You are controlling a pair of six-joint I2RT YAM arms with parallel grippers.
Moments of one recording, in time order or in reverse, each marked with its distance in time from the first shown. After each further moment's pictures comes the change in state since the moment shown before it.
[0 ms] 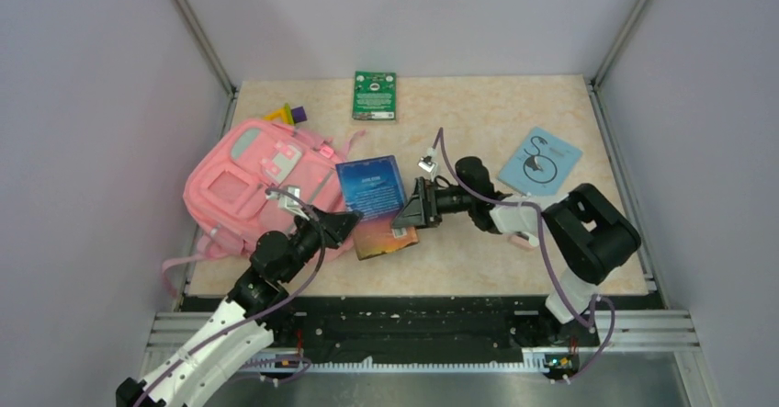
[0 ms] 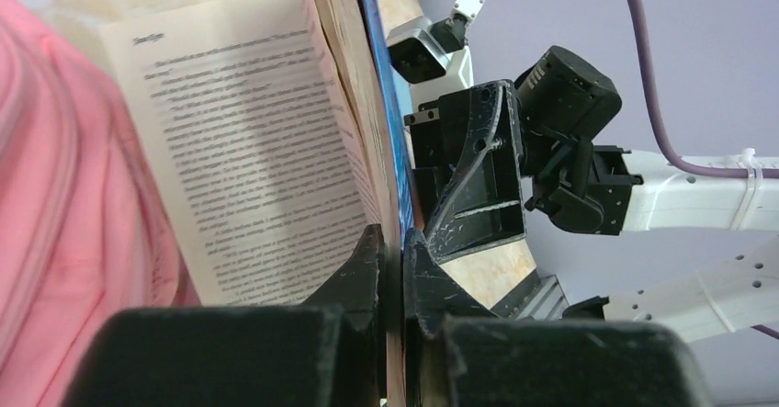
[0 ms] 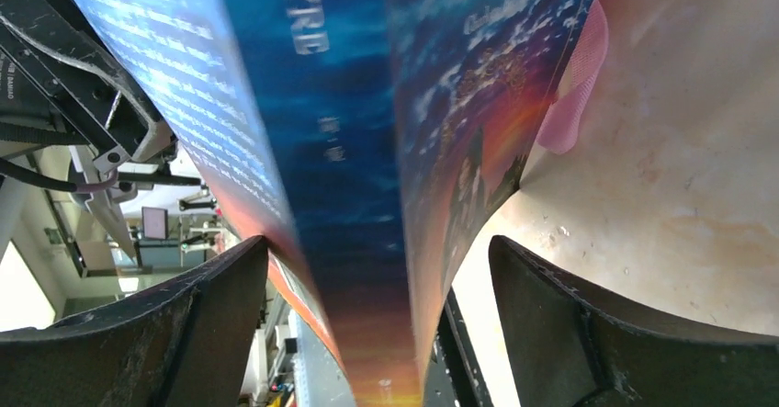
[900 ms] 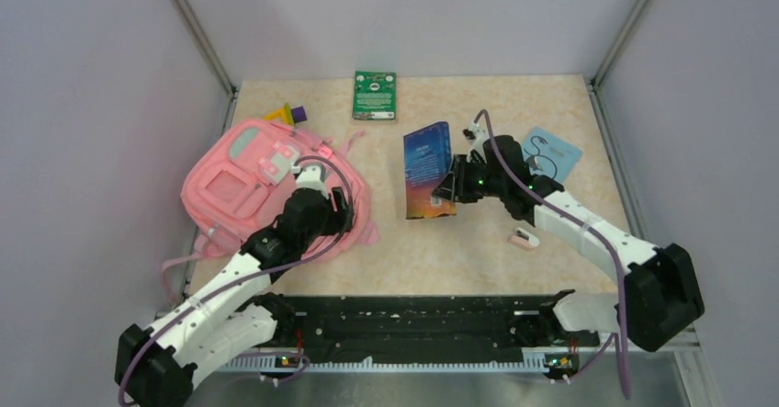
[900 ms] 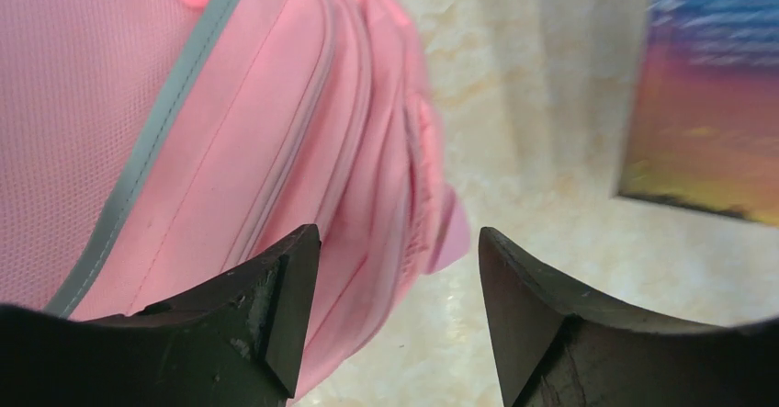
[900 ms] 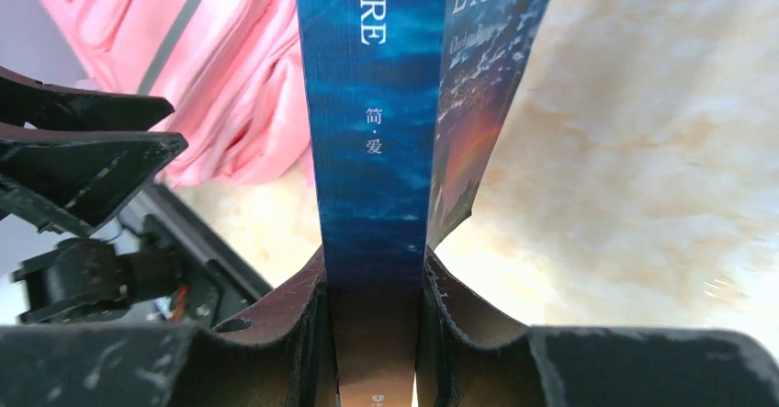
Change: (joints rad) left arm 0.013 0.366 0.316 -0.488 -0.295 0.297; right arm -0.058 -0.356 0.162 -0.732 0.552 -0.313
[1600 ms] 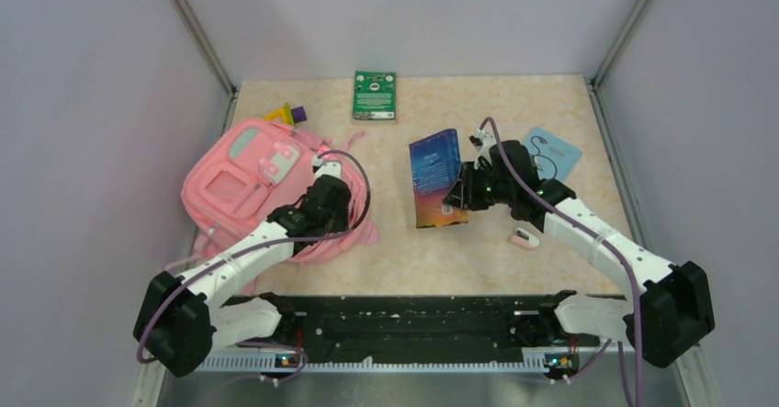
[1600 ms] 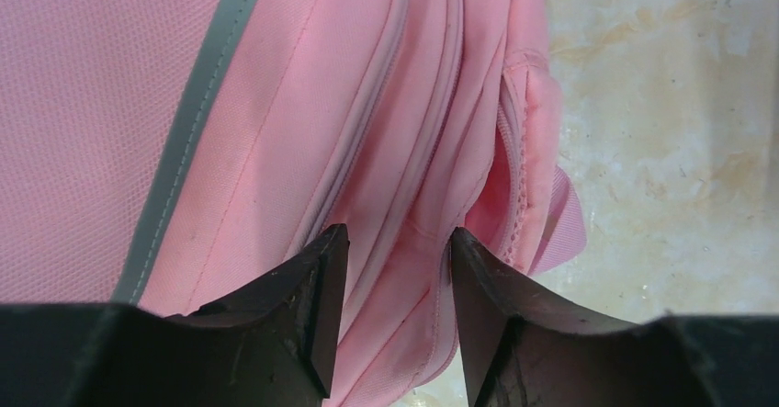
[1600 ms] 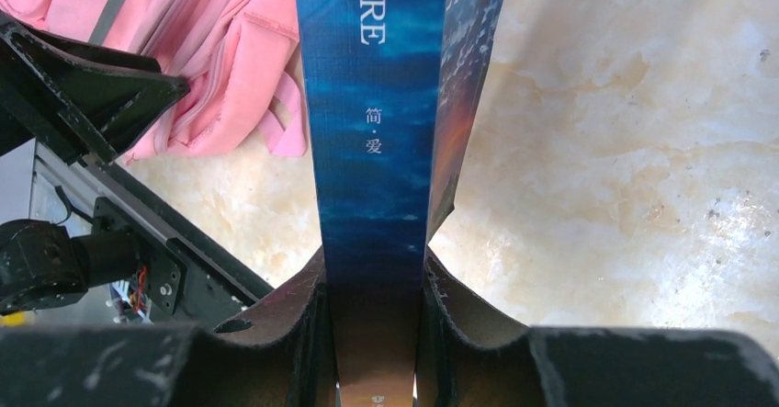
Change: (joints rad) left arm -0.001 0.350 0.127 -0.136 -0.098 0.106; right arm -0.002 -0.130 0.008 -0.205 0.119 -0.085
